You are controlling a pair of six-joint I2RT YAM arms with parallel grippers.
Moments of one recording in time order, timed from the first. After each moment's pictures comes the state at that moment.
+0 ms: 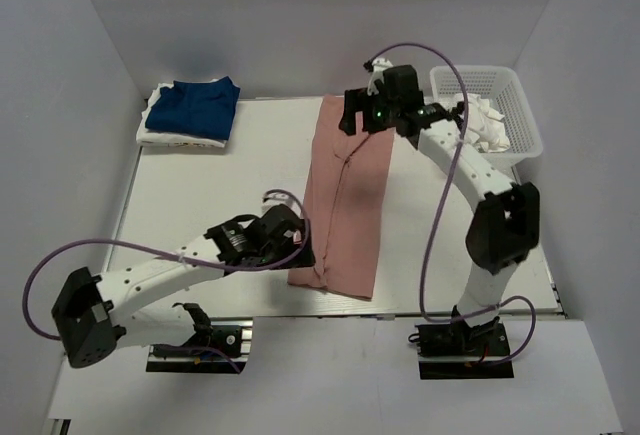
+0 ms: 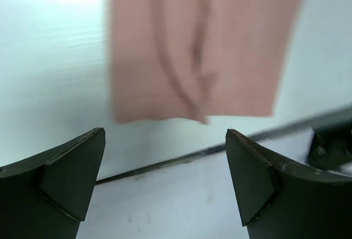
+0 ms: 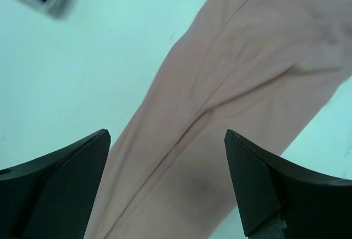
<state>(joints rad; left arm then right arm) -0.97 1.20 0.86 -0.63 -0.15 -0.86 0.40 1.89 1.77 -0.44 -0.23 0.15</state>
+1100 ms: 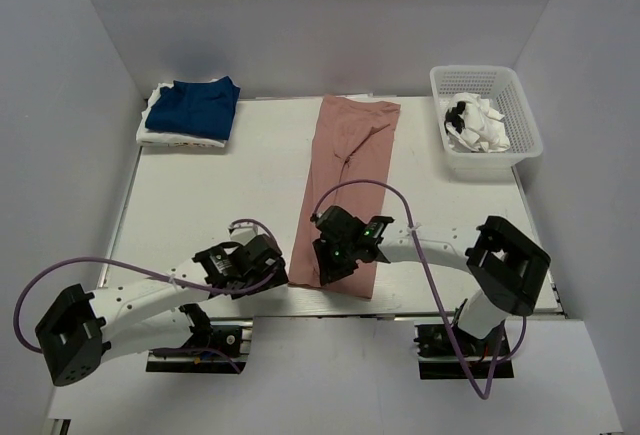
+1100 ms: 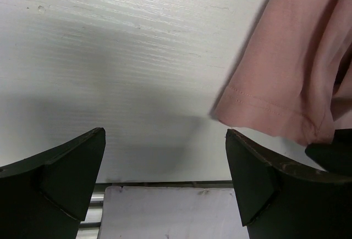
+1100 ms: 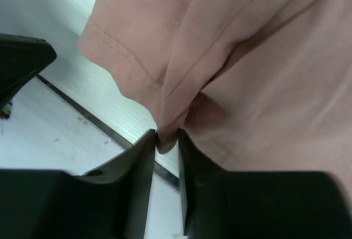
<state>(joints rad) -0.95 1.01 0.52 -0.69 -0.29 -1.15 1.06 1.59 0.91 -0.40 -0.19 0.59</state>
